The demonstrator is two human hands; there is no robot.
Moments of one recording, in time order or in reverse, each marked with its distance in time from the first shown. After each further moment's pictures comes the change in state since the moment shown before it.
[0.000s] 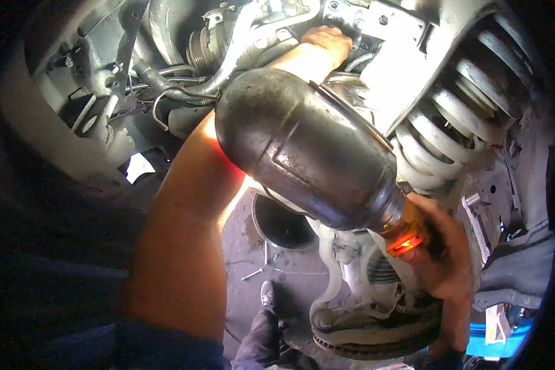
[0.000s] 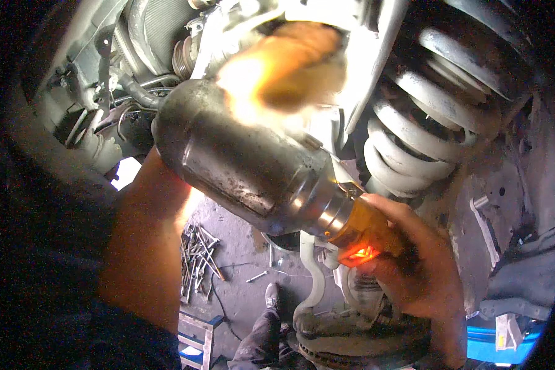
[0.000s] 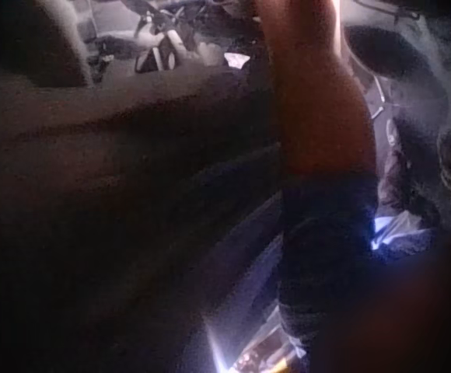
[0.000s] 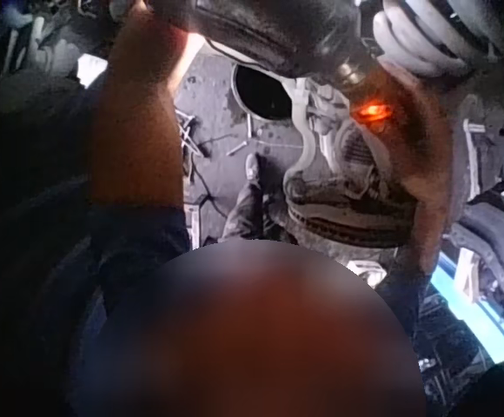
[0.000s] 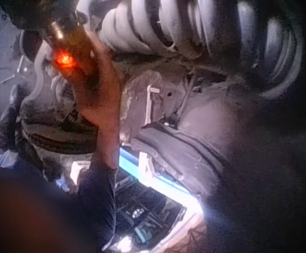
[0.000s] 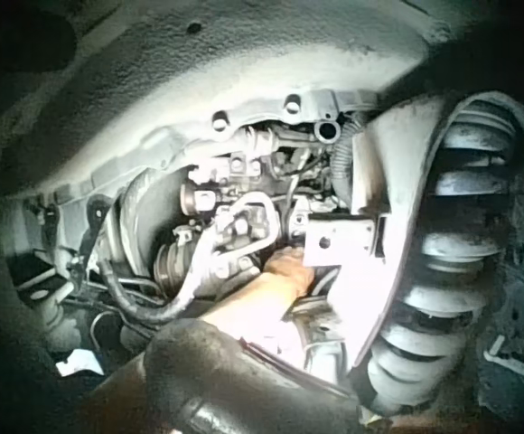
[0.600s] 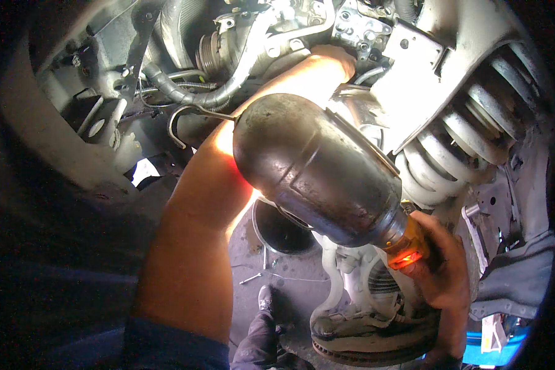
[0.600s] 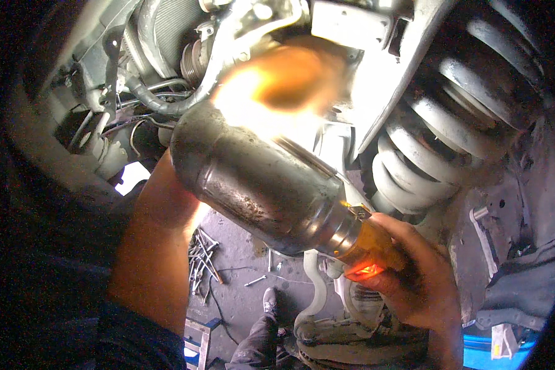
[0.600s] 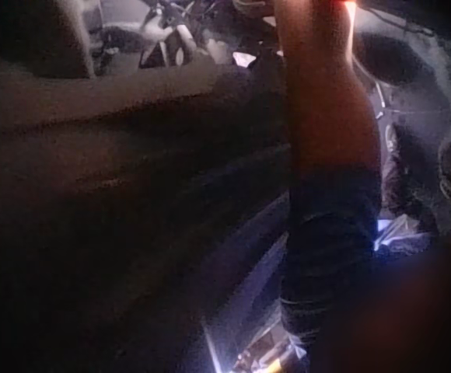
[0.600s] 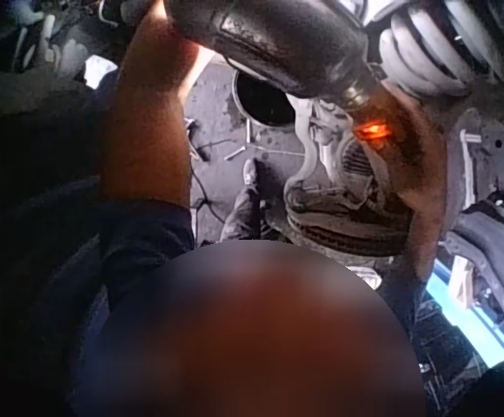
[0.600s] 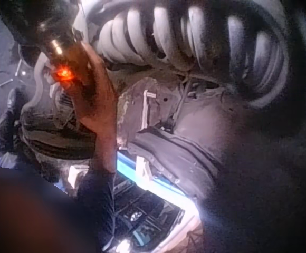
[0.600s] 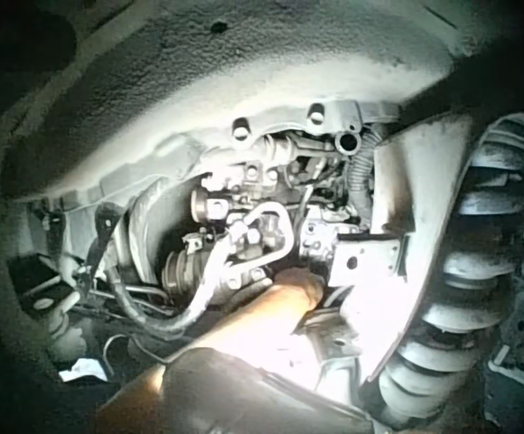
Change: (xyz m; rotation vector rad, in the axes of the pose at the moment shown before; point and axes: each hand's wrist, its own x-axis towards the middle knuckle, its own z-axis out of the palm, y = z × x) left_hand 0.009 -0.009 0.016 -0.049 -0.169 0.000; right_hand 0.001 -0.001 0.003 0.006 -0.020 0.055
